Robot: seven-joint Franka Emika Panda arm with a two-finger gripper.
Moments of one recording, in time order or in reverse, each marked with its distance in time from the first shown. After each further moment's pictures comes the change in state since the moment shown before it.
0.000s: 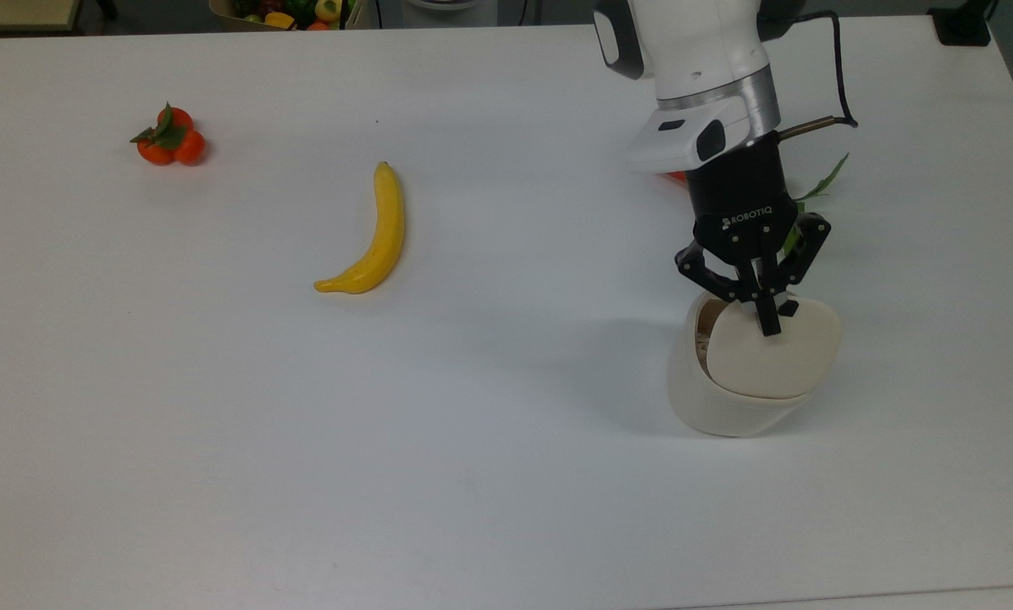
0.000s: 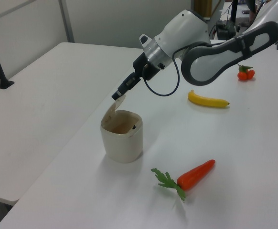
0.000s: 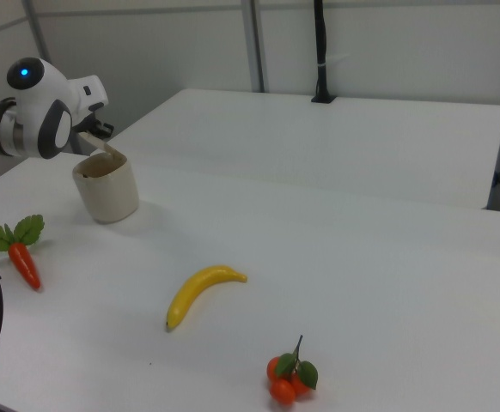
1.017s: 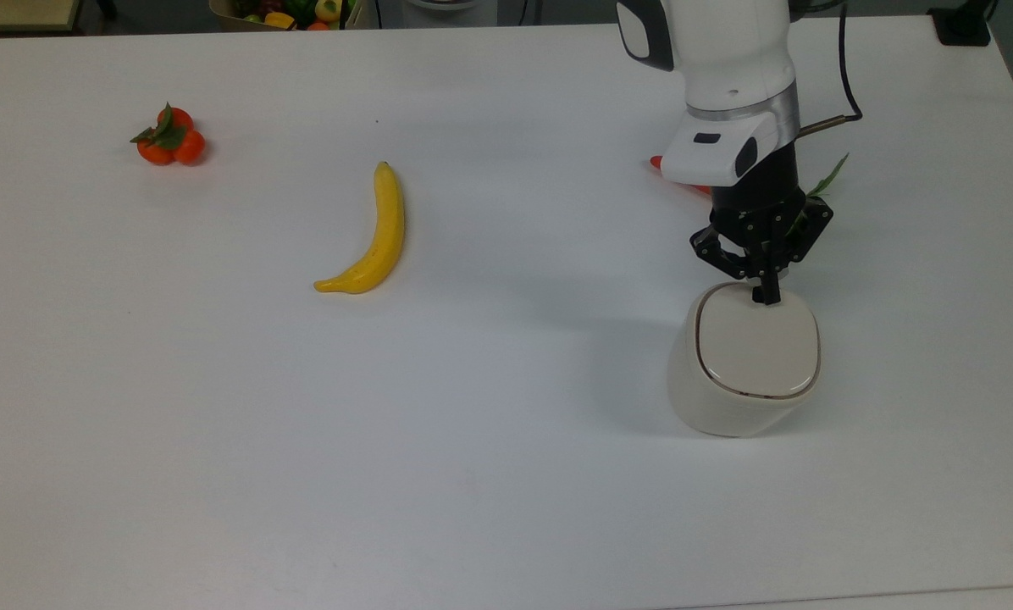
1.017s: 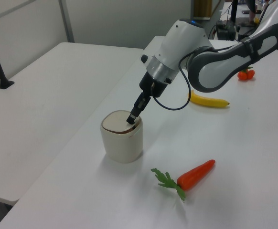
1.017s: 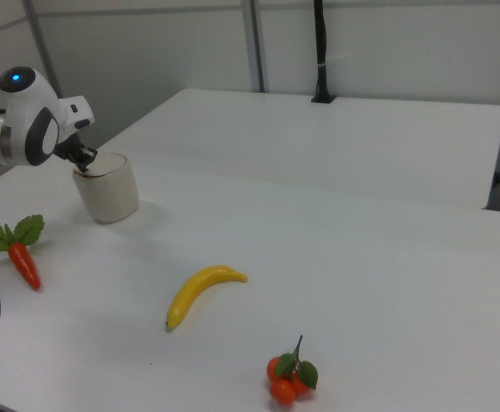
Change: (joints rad) arm -0.001 -0.018 0.059 -0.058 -0.051 -0.170 0.000
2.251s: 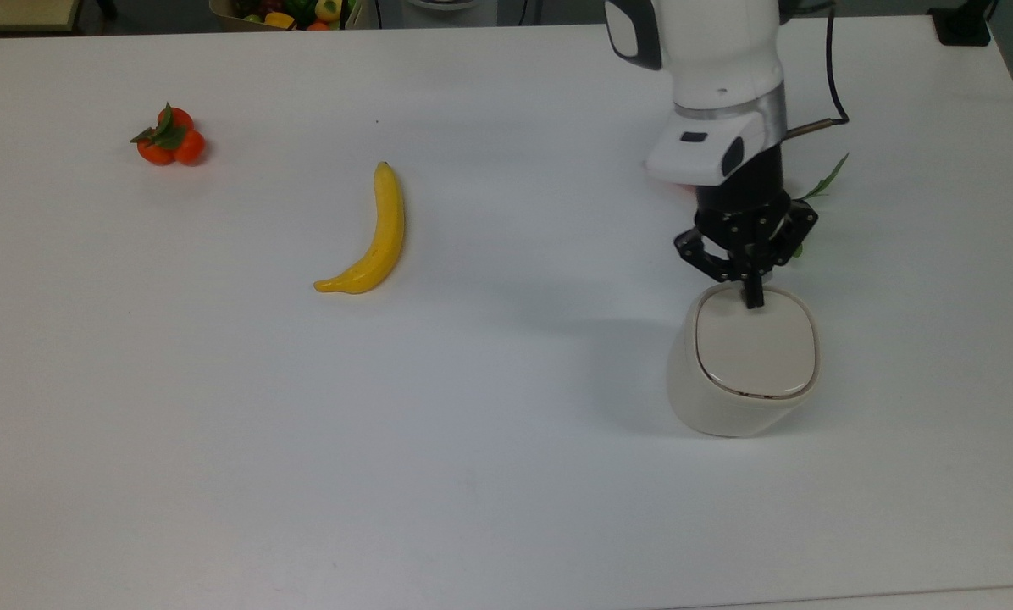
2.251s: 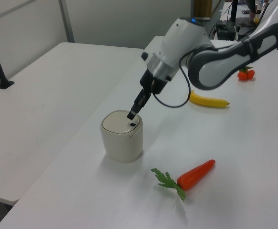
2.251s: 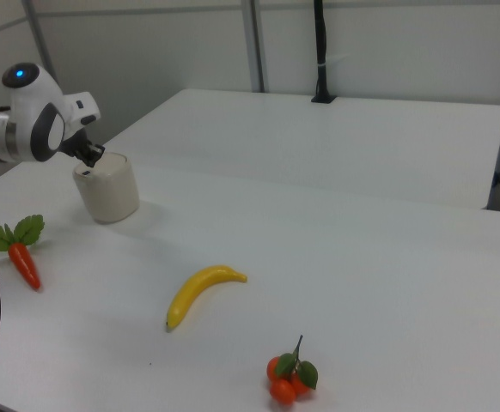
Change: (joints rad) arm -0.030 -0.018 0.003 -0.003 -0.039 -0.019 0.011
